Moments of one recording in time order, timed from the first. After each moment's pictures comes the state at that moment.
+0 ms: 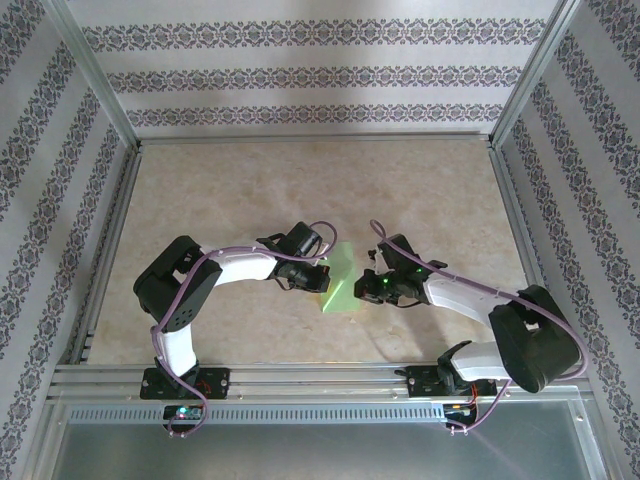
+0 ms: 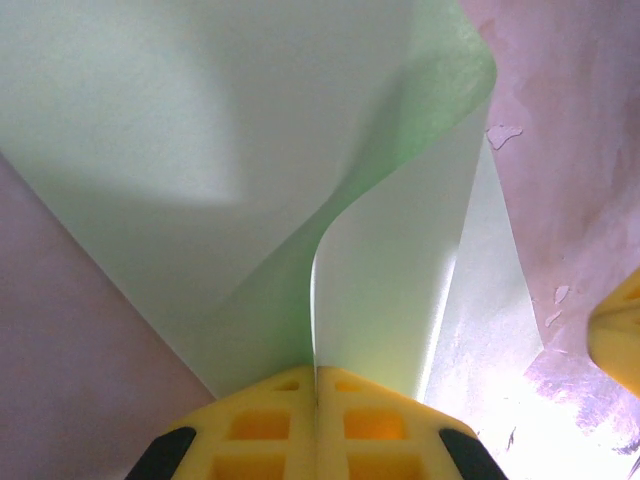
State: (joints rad) left arm -0.70 1.84 1.00 -0.26 0.41 -0.47; right arm 0.52 1.34 0.55 -0.24 -0.47 0.74
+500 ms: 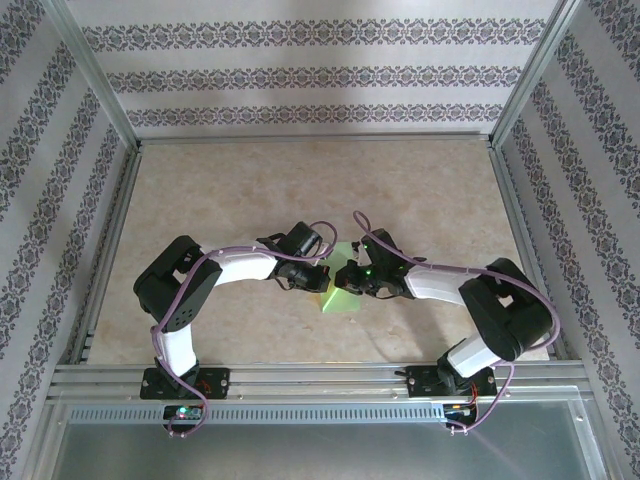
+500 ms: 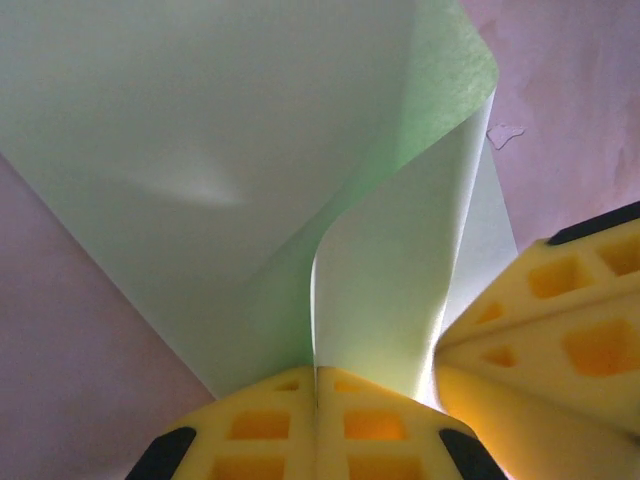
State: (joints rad) left arm -0.70 1.84 1.00 -0.26 0.41 -0.47; right arm 0.58 1.55 0.60 0.05 -0.51 0.88
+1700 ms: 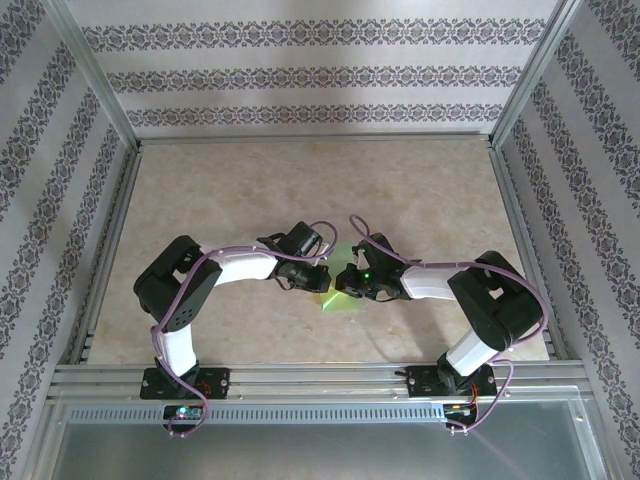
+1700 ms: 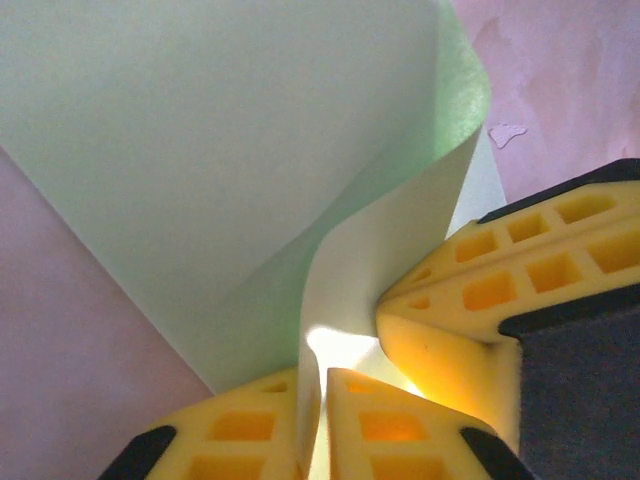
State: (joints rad) left arm -0.70 1.83 1.00 -0.28 0.40 -0.47; right arm 0.59 1.61 0.57 0.09 -0.47 0.88
